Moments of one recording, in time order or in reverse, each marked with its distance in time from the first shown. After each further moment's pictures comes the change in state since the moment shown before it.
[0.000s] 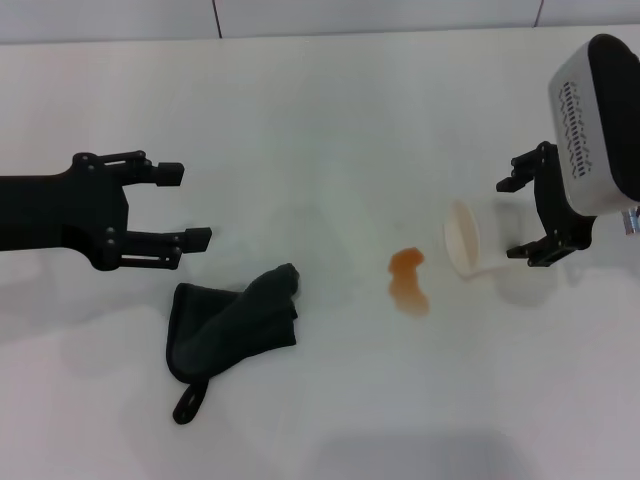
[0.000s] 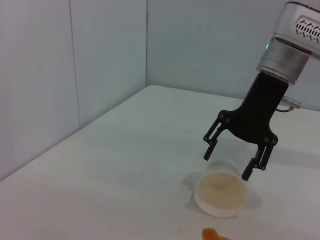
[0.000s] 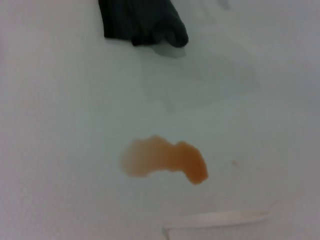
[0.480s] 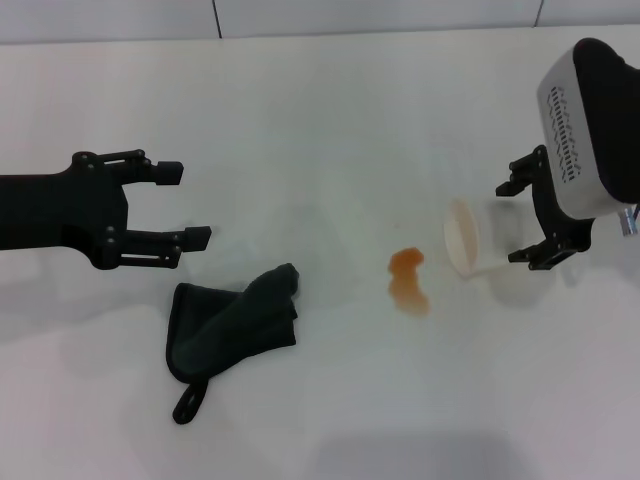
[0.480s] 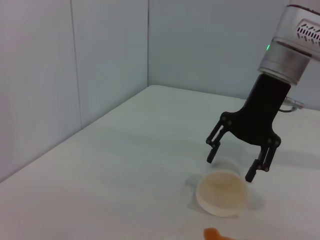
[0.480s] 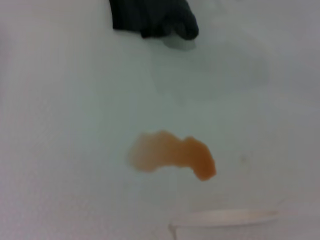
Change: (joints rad) left arm 0.000 0.000 0.000 0.000 0.000 -0.004 0.002; right arm 0.023 0.000 -0.025 0.005 -0.027 -0.019 0.022
